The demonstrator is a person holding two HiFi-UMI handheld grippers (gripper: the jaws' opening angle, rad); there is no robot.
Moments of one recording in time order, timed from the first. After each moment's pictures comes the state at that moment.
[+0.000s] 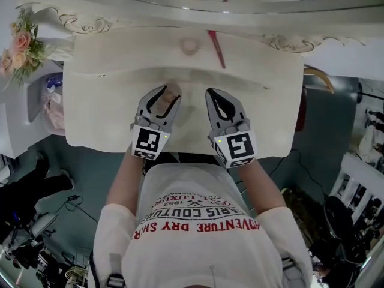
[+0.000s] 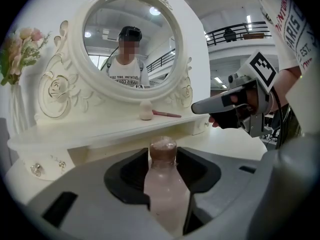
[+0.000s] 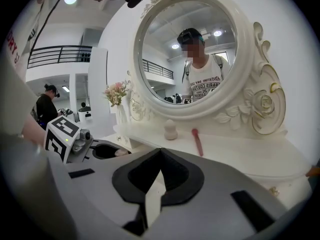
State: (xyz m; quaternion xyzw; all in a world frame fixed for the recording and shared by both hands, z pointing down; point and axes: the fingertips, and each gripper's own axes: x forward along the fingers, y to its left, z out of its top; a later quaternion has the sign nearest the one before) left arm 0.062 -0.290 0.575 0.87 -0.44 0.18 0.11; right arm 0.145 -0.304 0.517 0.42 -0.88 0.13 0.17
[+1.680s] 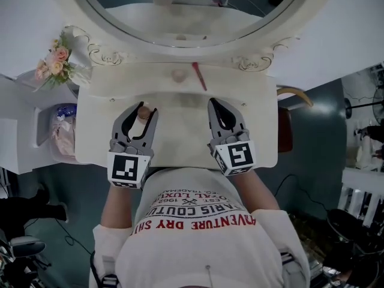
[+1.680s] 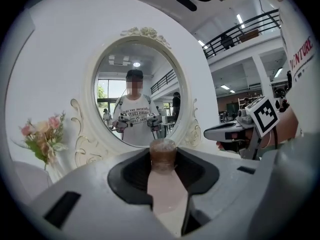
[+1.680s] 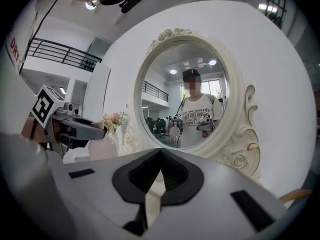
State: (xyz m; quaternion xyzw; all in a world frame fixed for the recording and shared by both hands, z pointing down) left arm 0.022 -0.262 0.362 0.85 -0.52 0.11 0.02; right arm 0.176 -0.288 0.378 0.49 -0.87 0.02 0.07
